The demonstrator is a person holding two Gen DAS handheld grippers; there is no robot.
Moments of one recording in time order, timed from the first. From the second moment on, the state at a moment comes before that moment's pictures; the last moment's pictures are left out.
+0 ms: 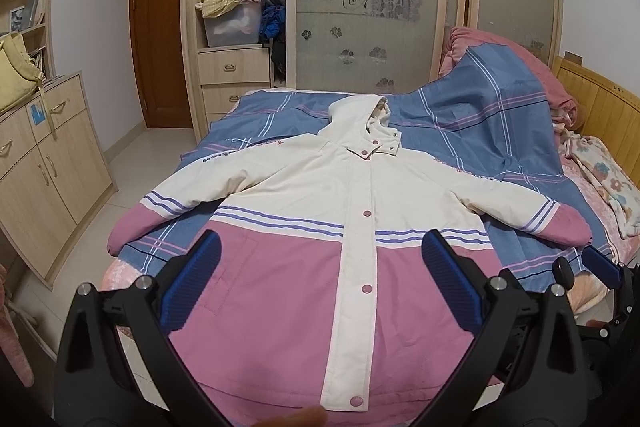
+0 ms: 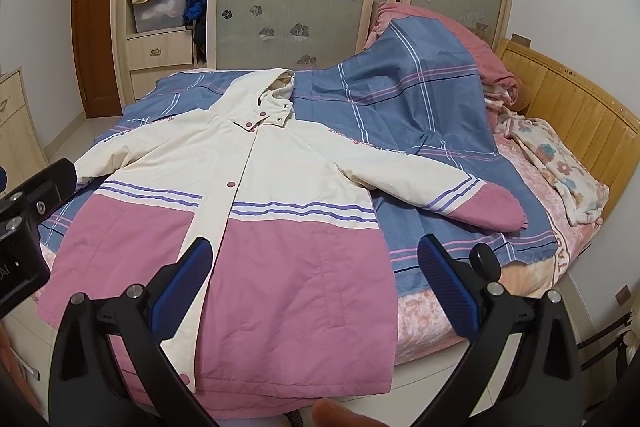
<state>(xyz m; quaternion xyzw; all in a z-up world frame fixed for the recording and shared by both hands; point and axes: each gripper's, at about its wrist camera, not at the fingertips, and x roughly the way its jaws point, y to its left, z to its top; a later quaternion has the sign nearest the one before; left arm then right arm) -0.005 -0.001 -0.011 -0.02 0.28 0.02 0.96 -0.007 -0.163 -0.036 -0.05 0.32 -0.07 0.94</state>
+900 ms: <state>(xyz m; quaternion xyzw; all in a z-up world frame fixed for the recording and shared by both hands) 0.005 -0.007 -0.021 -0.01 0.29 0.02 0.96 0.001 -0.168 -0.047 -0.04 0.34 -0.07 0.94</state>
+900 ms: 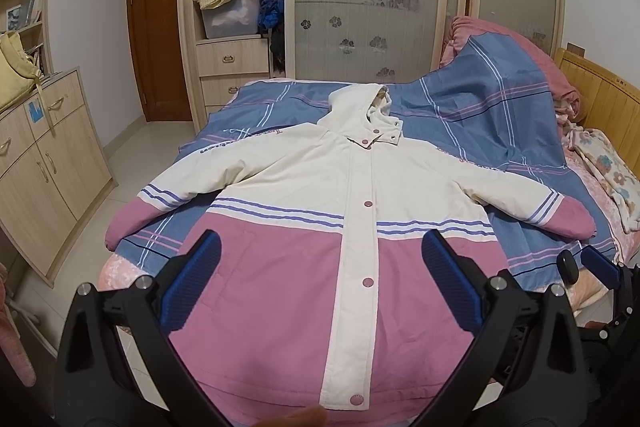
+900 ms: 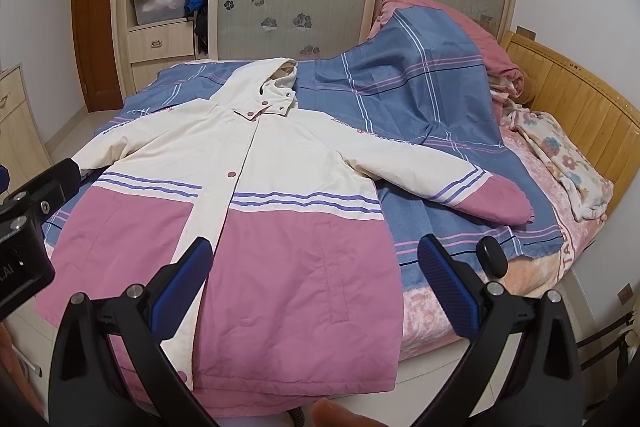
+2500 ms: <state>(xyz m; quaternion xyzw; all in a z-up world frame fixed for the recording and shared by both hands) 0.112 -0.034 -0.101 -0.03 0.38 -0.03 0.92 0.221 -0.334 -0.058 0.26 0.33 0.20 0.89</state>
